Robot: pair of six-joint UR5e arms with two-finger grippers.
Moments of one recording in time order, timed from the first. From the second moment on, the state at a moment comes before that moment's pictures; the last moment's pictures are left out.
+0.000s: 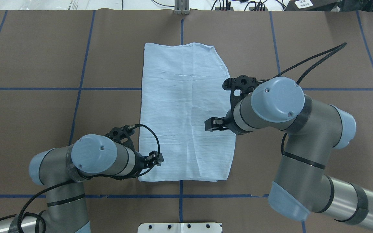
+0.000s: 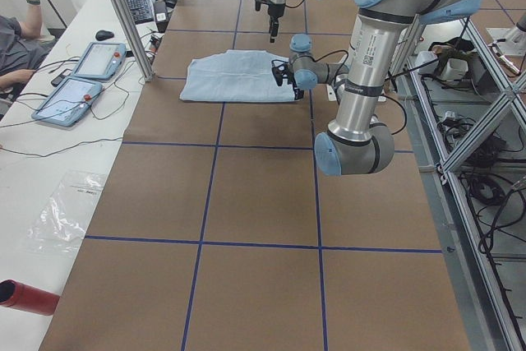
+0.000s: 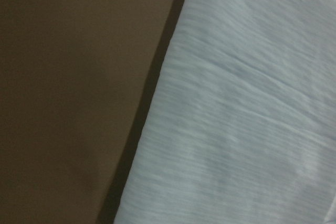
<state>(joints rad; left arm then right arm) -0.32 -1.99 -1.84 -1.88 -1.79 -1.76 0.51 -1.11 1.99 -1.56 1.82 1.18</state>
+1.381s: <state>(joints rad) -0.29 -1.98 -1.84 -1.85 -1.79 -1.78 0.51 -1.11 2.00 -1.57 1.82 1.20</state>
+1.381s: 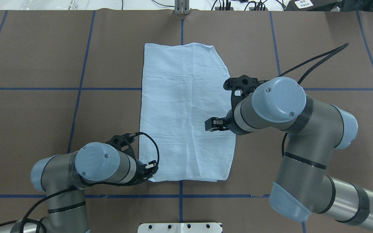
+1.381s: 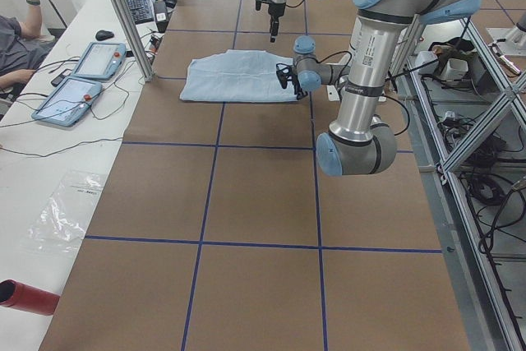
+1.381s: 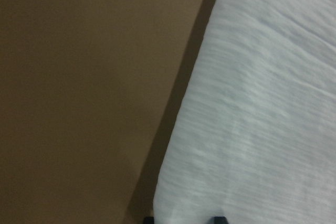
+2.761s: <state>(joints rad) -0.29 -1.99 -1.98 -1.77 -1.80 -1.77 0.25 -1.16 1.97 -1.56 1.67 1.84</state>
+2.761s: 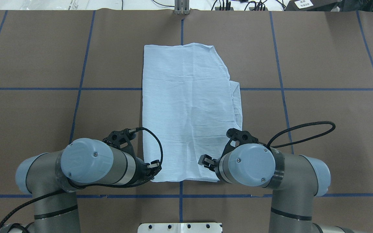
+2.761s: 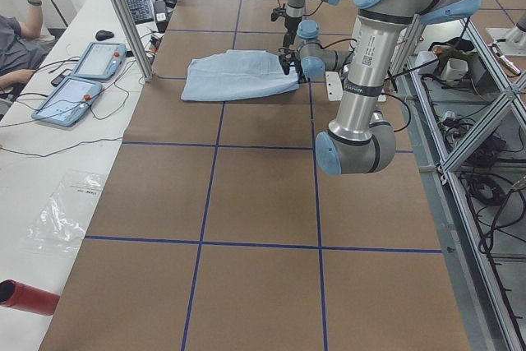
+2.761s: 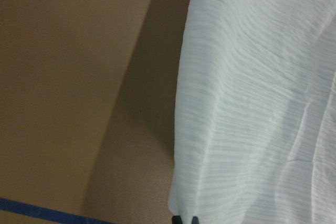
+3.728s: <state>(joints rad) -0.29 -1.99 -1.99 -1.77 -1.80 -1.77 0.21 -1.15 1.89 -1.56 1.64 1.88</state>
